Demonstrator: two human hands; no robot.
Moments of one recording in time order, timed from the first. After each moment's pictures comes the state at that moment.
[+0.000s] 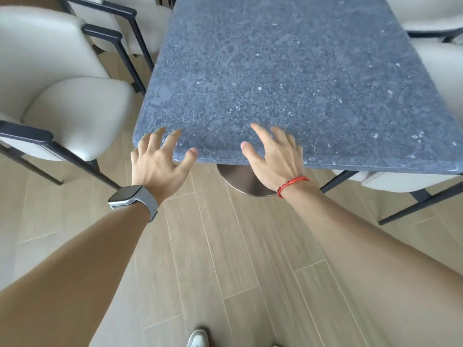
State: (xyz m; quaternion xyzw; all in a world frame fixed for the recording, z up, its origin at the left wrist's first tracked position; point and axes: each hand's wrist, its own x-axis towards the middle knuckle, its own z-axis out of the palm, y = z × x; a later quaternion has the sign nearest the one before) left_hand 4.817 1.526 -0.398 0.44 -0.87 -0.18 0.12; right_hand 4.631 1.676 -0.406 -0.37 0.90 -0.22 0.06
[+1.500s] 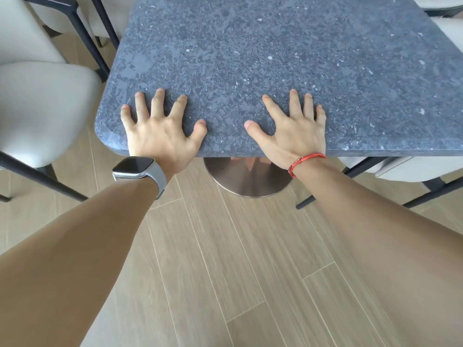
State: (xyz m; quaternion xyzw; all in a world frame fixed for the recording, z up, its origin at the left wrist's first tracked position) left_hand 4.755 1.447 -0.503 0.38 -0.91 -0.01 0.16; right_hand 4.591 1.619 -0.490 -0.34 0.94 -0.08 -0.05
